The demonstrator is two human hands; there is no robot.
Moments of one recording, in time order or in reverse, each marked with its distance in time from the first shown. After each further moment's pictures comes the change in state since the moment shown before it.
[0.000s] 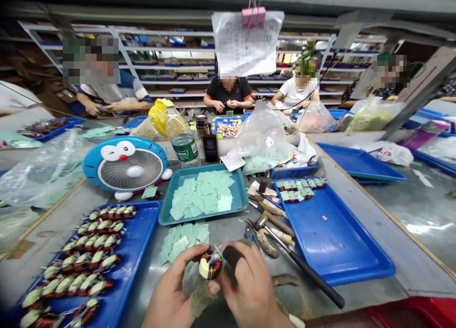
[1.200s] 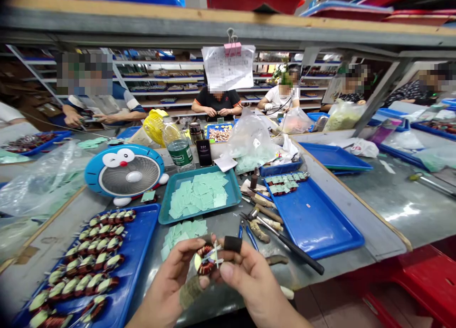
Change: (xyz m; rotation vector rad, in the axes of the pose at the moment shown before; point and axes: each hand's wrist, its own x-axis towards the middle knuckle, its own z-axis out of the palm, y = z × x) left_hand -0.013 0.025 -0.019 -0.580 -0.254 -0.119; right_hand 0.000 -0.047 -0.038 1.387 -0.159 0.776
